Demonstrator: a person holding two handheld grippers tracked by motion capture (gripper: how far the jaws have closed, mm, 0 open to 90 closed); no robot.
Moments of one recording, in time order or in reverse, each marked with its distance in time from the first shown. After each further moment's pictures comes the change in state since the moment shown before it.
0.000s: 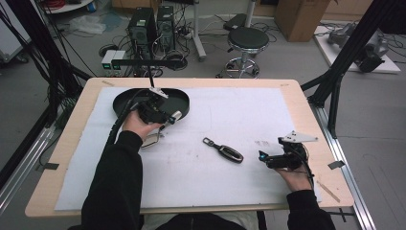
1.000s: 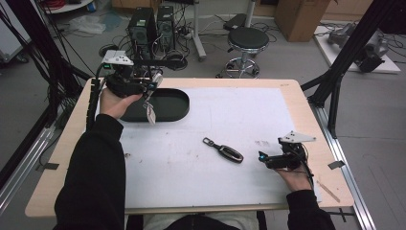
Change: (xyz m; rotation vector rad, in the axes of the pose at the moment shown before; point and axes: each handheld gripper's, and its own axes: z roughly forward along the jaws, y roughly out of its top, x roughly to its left) left arm 0.024 0.026 -0.096 -0.369 0.072 -0.009; right arm 0.001 -0.001 0.002 0.025 -0.020 -0.015
